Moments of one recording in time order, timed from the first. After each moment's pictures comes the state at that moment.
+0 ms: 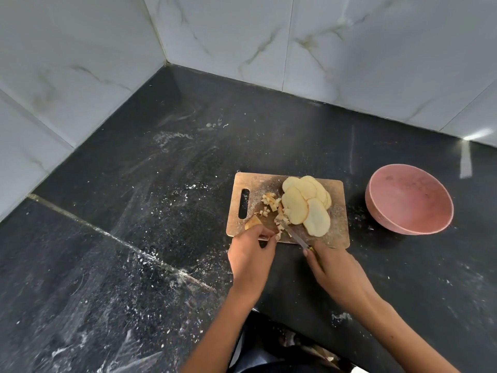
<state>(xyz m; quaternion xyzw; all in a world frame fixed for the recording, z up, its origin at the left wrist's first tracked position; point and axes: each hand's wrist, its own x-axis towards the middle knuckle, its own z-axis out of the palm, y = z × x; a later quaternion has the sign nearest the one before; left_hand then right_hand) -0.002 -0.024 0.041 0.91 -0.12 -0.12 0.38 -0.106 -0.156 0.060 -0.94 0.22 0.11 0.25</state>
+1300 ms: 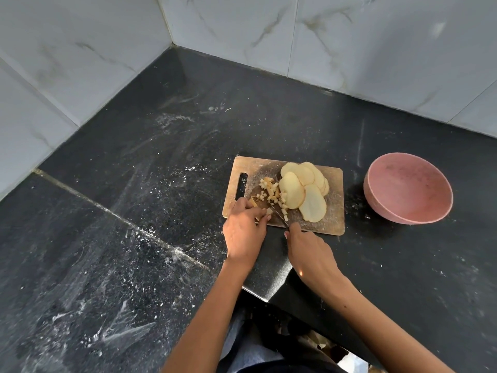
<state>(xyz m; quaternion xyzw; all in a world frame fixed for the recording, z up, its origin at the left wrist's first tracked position) 0.008 -0.030 0.011 0.93 -0.20 0.01 0.31 -0.083 -0.128 0.060 -0.93 0.24 0.19 0.21</state>
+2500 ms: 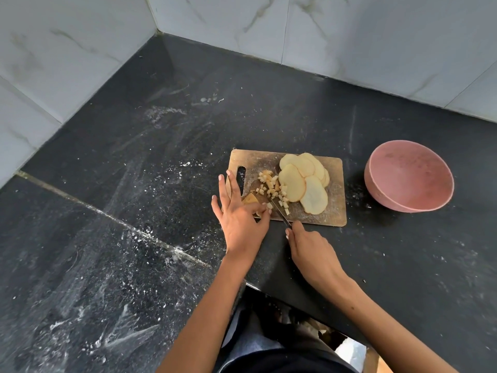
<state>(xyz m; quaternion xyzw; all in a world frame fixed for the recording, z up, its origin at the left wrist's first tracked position) 0.016 -0.026 0.006 0.92 -0.21 0.01 0.32 -0.091 -0.121 0.054 -0.91 0.26 0.17 0.26</state>
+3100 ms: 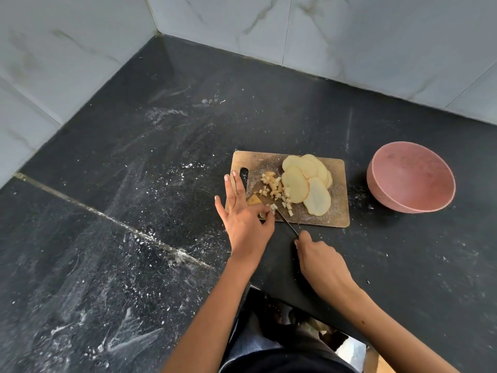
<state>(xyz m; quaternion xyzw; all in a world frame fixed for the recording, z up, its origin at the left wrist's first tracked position) 0.015 -0.027 0.003 0.92 -0.22 0.03 0.33 -0.103 -0.118 0.046 -0.92 0.26 0.21 0.21</state>
